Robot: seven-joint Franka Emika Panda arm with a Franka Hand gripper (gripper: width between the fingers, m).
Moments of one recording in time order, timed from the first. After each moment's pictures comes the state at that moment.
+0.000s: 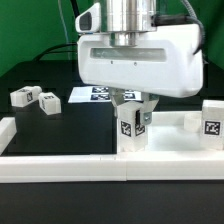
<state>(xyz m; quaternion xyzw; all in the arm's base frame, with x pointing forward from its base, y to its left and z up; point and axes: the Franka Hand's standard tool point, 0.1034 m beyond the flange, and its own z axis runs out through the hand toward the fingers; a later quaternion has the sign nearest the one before) 0.668 -0.010 0.071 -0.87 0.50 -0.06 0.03</state>
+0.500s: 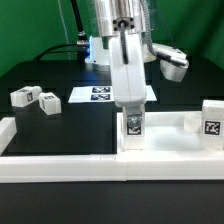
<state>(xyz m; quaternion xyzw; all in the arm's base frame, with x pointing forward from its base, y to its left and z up) 0.667 -0.008 0.069 -0.66 0.75 0.00 0.08</state>
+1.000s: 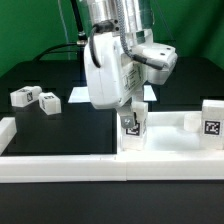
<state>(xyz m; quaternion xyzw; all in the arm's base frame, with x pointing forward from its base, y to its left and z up) 0.668 -0.009 0.069 -0.62 0.78 0.01 0.09</state>
